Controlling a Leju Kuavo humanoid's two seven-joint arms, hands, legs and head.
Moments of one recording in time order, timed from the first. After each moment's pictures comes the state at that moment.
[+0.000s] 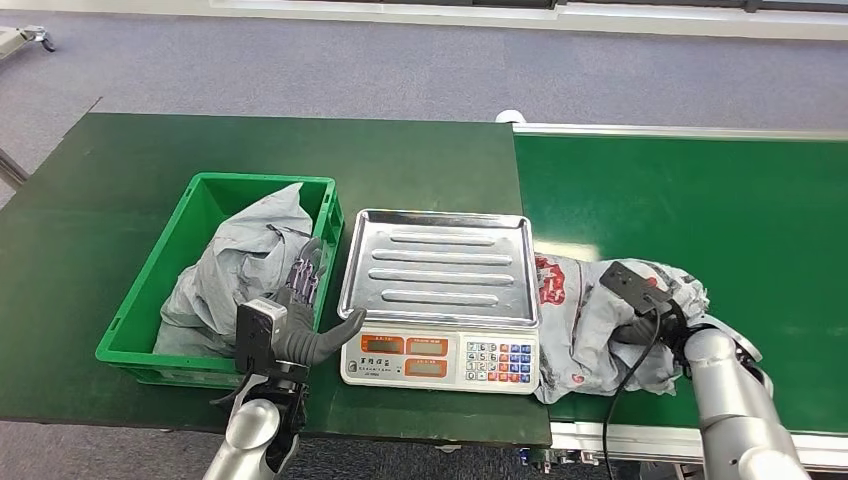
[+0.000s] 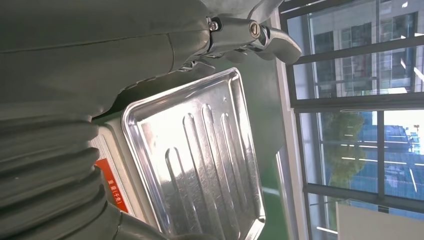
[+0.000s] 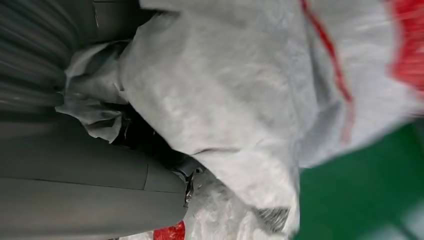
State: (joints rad) left arm -0.07 -0.13 -0.22 -1.26 -0.03 0.04 -0.43; right arm -0.57 -0.09 -0.29 -0.75 0.99 0.55 -0.27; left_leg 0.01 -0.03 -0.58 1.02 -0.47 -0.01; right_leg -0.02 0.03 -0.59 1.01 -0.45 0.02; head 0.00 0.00
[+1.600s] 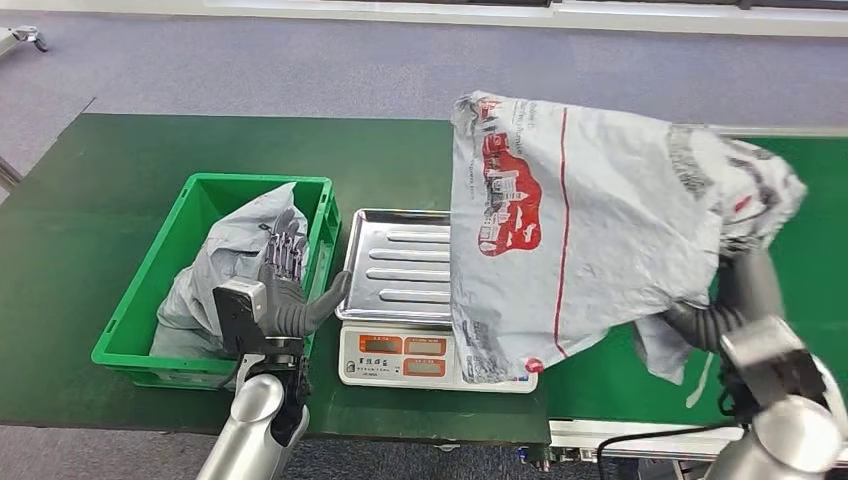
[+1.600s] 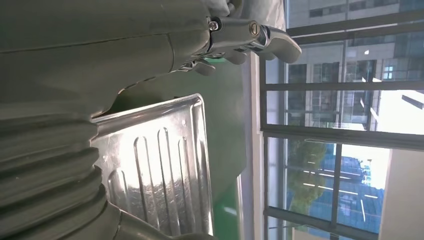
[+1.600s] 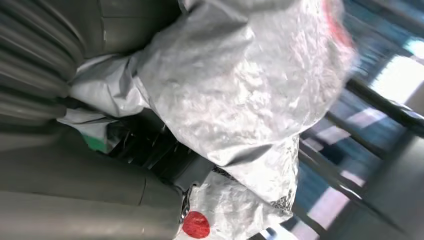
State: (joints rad) left arm -0.16 -0.15 -0.21 -1.23 0.07 0.18 -0.52; right arm -0.24 0.22 -0.42 -1.87 0.60 0.69 -0.54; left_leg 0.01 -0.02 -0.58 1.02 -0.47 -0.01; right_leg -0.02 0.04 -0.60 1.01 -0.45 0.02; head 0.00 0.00
